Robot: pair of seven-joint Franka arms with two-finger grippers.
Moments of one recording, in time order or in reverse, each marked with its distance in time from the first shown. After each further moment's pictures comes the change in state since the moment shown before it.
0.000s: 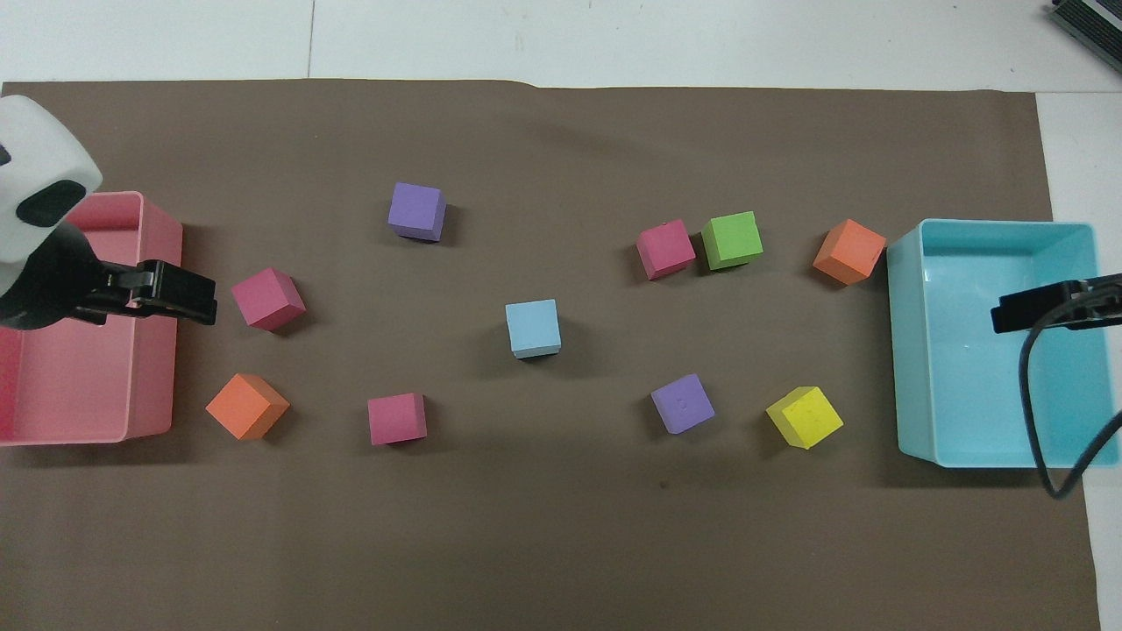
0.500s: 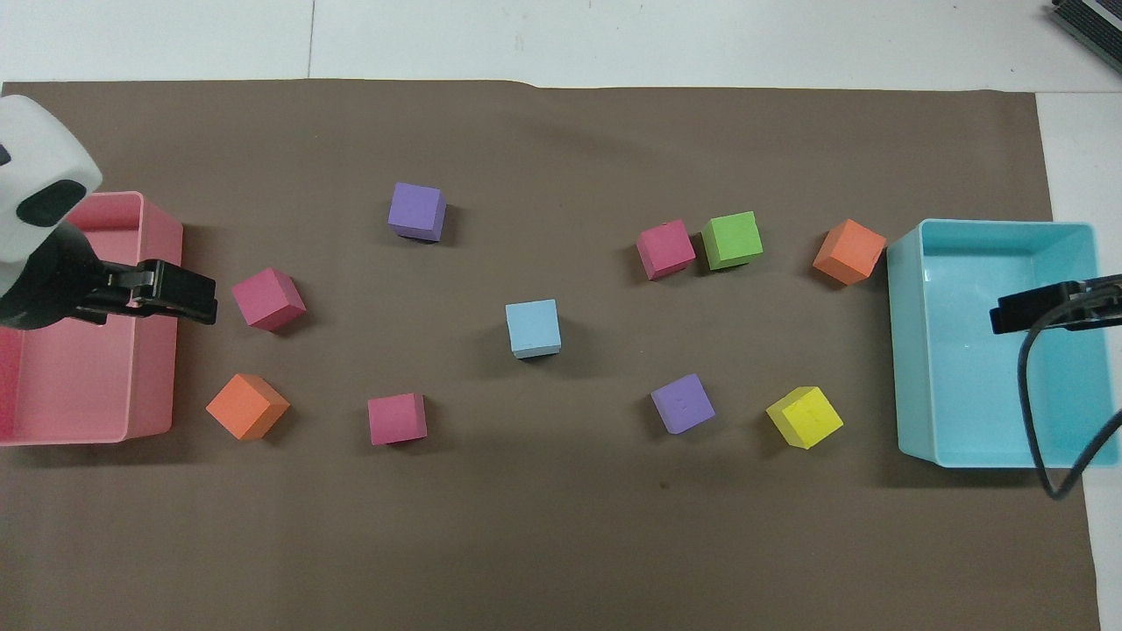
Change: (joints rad) left arm 0.000 -0.002 0.000 -0.008 0.000 0.002 0.004; right arm 0.000 0.000 0.001 -0.001 0.000 -0.001 0.000
